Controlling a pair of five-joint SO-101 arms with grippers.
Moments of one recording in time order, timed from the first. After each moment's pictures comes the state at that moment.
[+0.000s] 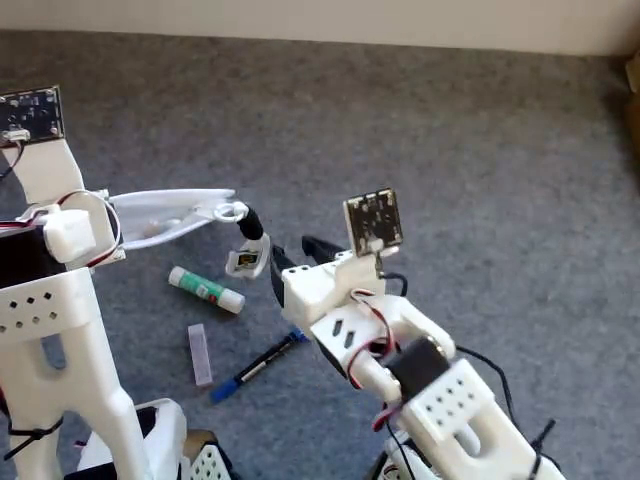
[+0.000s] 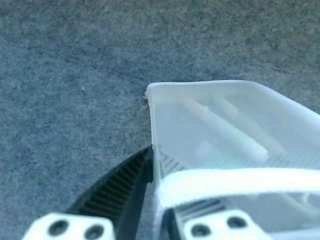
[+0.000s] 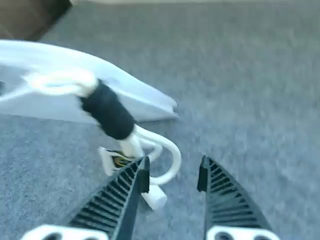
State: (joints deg) left arm -22.1 -34.9 15.3 86.5 4.5; right arm -42.1 -58.9 61.1 34.3 -21.7
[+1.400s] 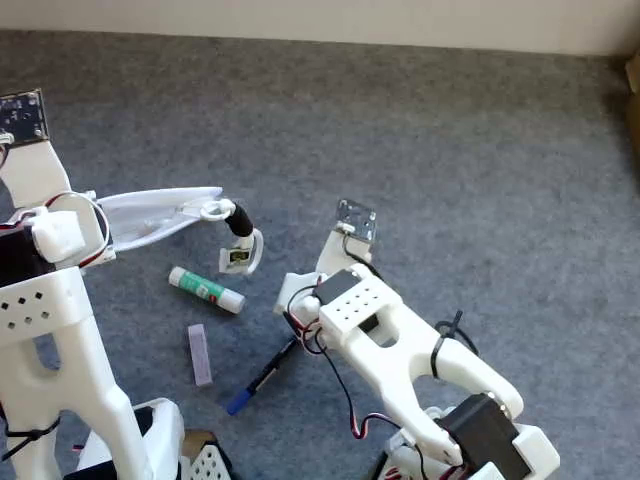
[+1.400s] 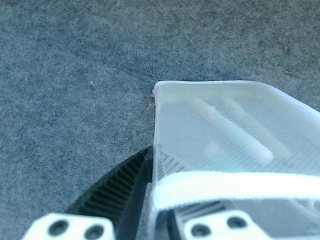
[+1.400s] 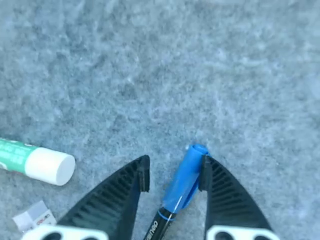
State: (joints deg) left arm -26.1 -34.9 15.3 86.5 4.6; right arm -41.8 -10.2 47.4 43.6 -51.1
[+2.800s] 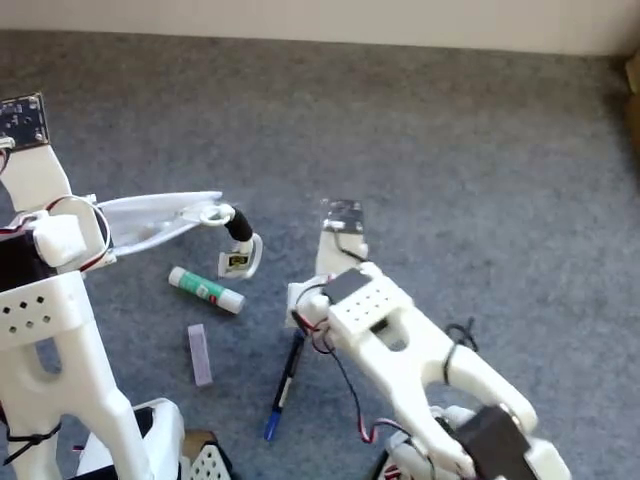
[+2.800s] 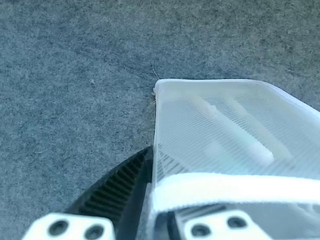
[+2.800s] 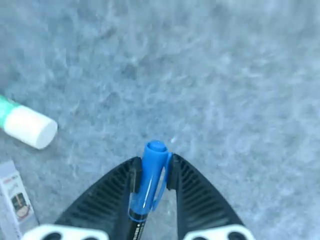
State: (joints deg) left arm -26.2 -35.6 17.3 85.9 4.6; right arm -39.0 -20.0 49.2 49.4 -33.8
